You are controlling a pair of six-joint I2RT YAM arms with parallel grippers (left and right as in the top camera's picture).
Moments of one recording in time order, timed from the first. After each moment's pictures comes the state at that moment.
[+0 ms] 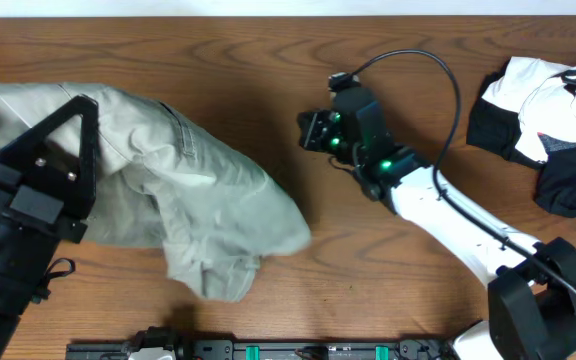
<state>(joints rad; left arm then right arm) 0.04 1.00 2.00 -0.99 0.37 -0.90 0.53 1.66 1.10 -0.05 -0.13 0.77</state>
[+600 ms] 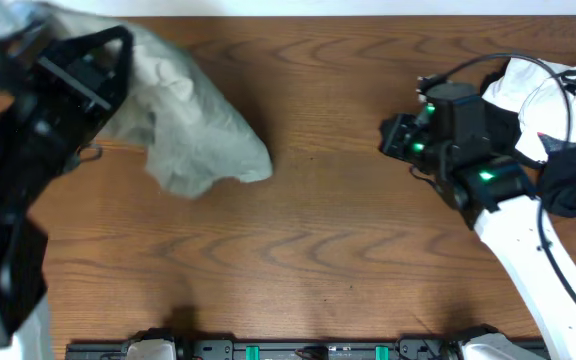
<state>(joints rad) 0.03 1.25 2.00 -0.99 0.46 -0.87 0.28 1.31 1.10 -0.54 -0.14 0.65</state>
